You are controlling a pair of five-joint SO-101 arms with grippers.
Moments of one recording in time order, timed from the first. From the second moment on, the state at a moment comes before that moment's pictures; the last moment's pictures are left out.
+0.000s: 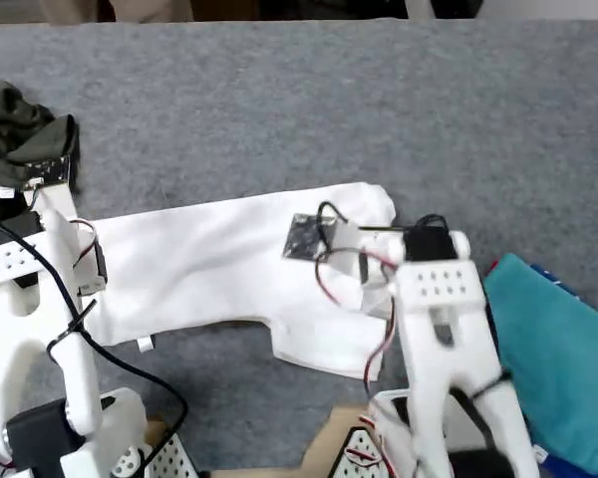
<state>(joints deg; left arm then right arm) -24.4 -21.5 39.7 70.8 -16.6 -10.1 -35.6 48.0 76.4 61.7</state>
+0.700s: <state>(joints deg) -32.7 -21.5 58.6 51.3 -15.2 -40.2 -45.4 68.3 73.8 53.1</state>
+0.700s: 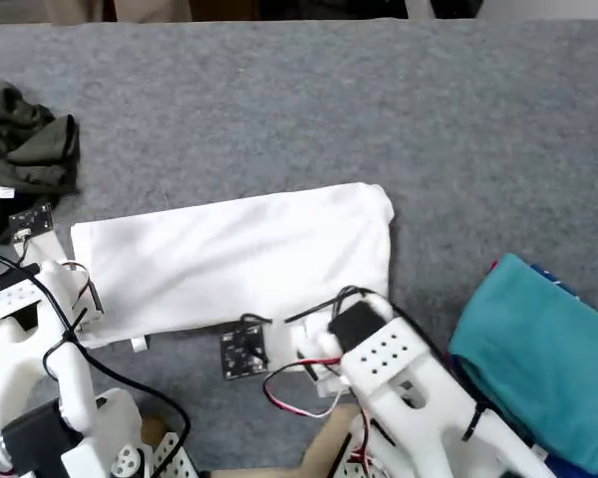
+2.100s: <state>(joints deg) -33.1 -21.5 59.1 51.2 -15.0 -37.9 -12.3 58.5 60.2 48.2</state>
